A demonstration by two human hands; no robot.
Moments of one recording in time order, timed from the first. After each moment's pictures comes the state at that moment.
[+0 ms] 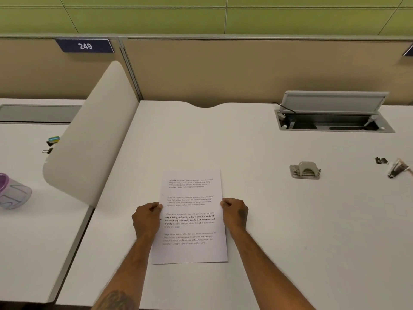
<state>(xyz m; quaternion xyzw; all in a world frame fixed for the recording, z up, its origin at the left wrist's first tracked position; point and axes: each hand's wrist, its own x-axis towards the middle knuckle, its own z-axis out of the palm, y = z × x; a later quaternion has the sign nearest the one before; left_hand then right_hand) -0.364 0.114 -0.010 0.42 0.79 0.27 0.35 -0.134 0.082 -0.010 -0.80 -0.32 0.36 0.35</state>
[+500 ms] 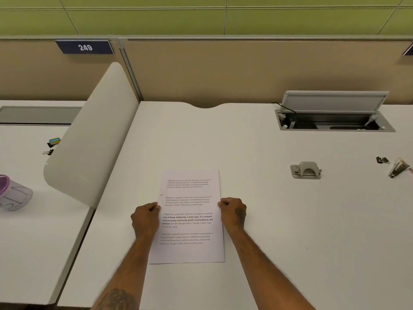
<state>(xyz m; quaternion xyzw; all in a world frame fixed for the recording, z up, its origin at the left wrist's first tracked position) -0.368 0.118 -0.010 0.43 0.80 0.25 0.33 -0.141 0.088 -0.012 -0.81 -0.33 0.35 0.33</state>
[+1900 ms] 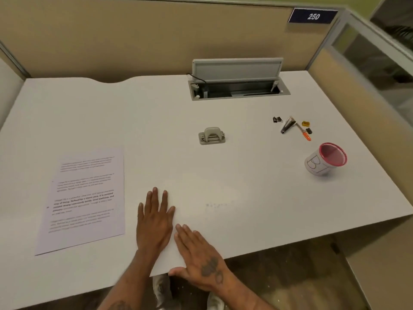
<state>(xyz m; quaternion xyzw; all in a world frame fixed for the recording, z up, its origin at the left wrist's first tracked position) -0.122 -0.034 -0.055 0.81 0.57 0.03 0.15 0.004 -0.161 -0.035 -0.62 -0.77 0.17 -0.01</state>
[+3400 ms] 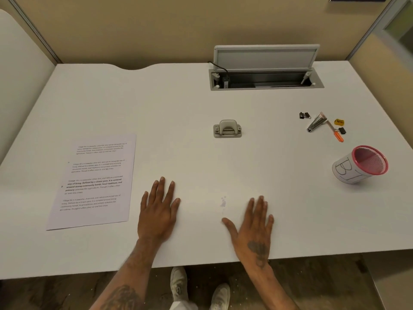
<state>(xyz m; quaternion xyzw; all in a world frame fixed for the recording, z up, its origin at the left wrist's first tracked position) -0.120 -0.035 -0.071 0.79 0.60 0.04 0.12 0.106 -0.158 -0.058 -0.86 -0.48 0.14 0.07</state>
